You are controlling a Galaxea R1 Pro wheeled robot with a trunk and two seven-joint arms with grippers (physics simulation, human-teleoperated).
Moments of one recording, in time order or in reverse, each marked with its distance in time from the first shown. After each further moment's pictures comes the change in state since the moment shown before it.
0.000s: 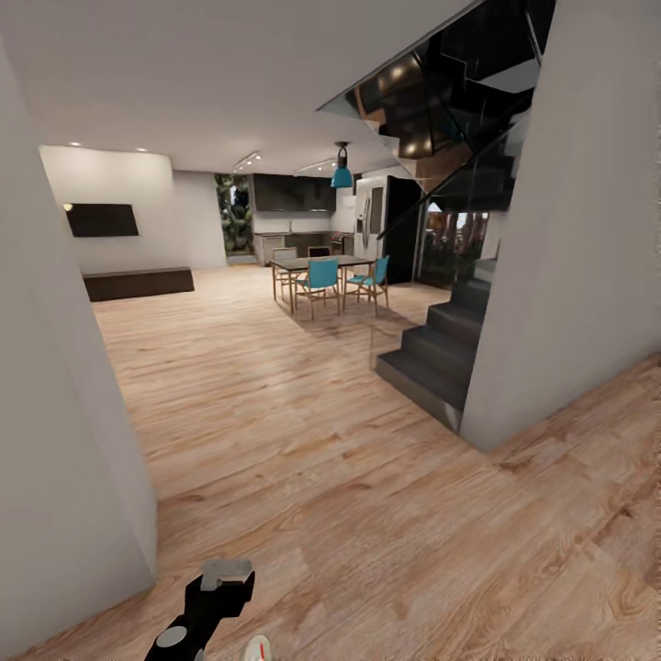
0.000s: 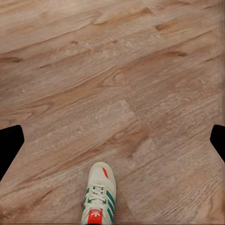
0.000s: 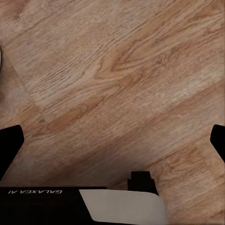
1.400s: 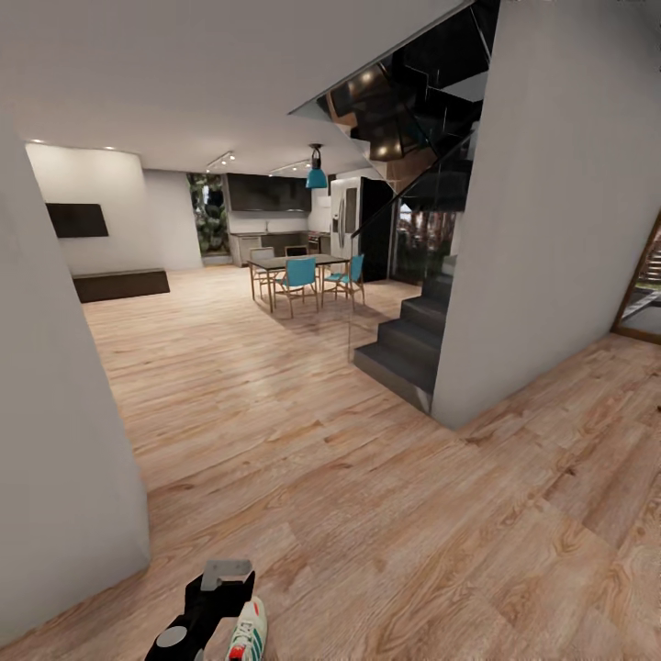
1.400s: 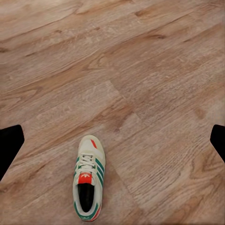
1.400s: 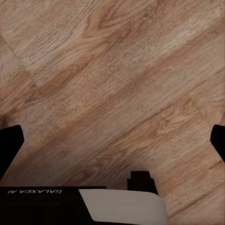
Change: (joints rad) left arm 0.000 0.000 0.000 0.000 0.000 -0.001 0.000; right arm 0.000 0.000 0.002 0.002 0.000 0.000 -0.001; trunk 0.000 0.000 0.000
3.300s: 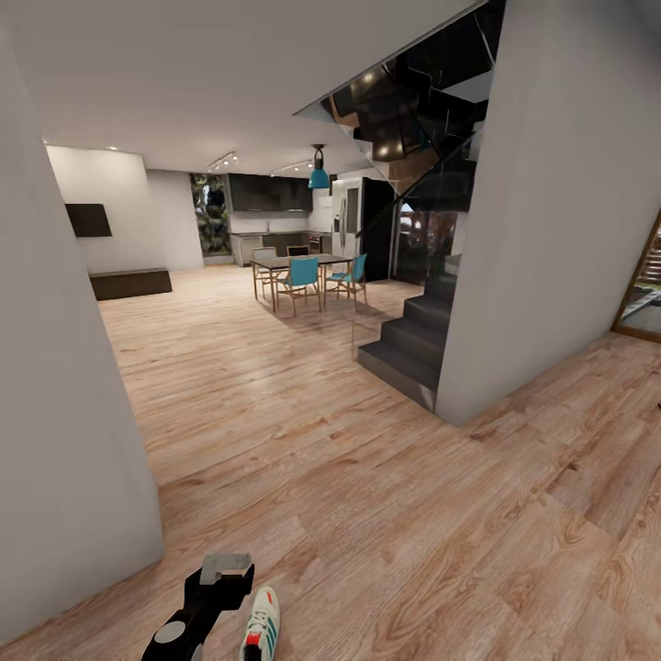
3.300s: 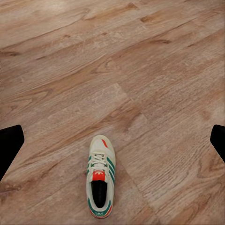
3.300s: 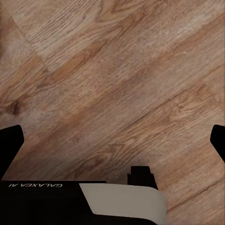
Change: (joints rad) left arm 0.014 -0.001 0.002 -0.060 0.001 0.019 0.000; right arm 0.014 -0.001 0.006 -0.024 0.001 0.026 0.003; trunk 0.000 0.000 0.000
